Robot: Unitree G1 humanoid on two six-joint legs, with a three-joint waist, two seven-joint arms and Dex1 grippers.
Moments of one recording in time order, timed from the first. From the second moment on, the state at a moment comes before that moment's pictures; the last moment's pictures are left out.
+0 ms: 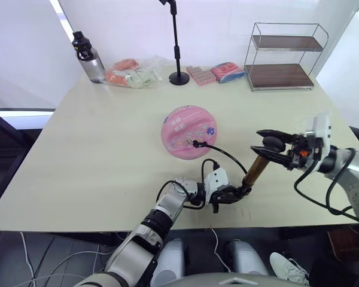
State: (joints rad) left arm -0.45 0.11 -0.43 0.60 0.02 -0.02 -1.01; right arm -0.18 -0.64 -0.07 -0.29 0.56 0.36 0.99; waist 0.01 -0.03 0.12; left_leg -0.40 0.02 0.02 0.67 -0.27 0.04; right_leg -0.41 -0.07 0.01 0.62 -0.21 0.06
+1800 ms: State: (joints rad) left arm -0.49 0.09 -0.43 0.65 0.01 -0.06 -1.02; right arm -0.52 -0.87 -0.26 -0.30 0.87 0.70 1.04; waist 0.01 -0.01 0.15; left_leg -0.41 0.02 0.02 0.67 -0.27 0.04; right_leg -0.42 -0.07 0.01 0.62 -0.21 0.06
